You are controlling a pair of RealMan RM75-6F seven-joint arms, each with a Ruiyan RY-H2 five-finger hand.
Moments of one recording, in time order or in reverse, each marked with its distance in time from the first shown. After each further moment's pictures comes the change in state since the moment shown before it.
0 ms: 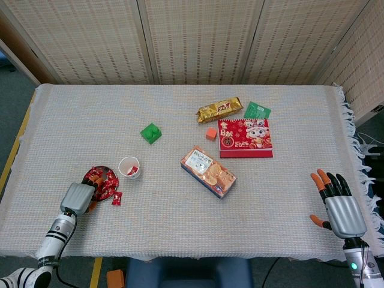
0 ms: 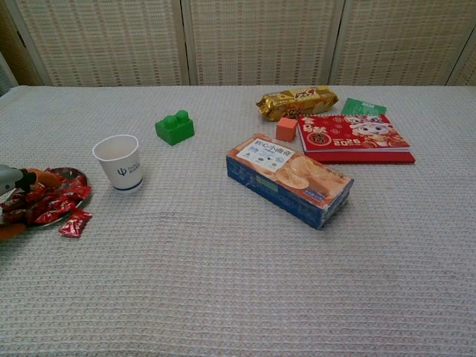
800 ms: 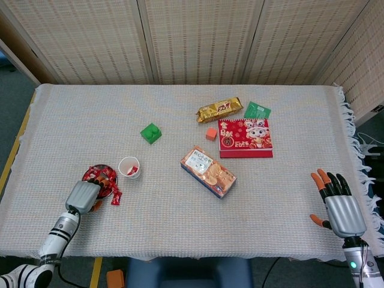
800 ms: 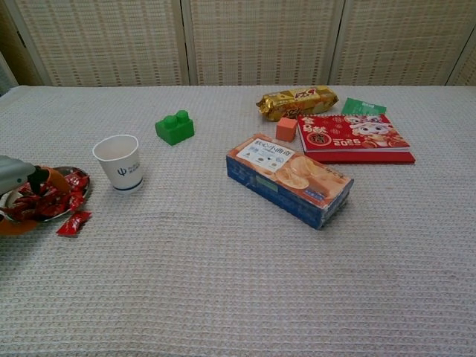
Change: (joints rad) left arm -0.023 0.023 -0.009 -0.052 0.025 -0.021 -0.036; right arm 0.003 -0.002 0.003 -0.002 0.013 -0.008 -0.010
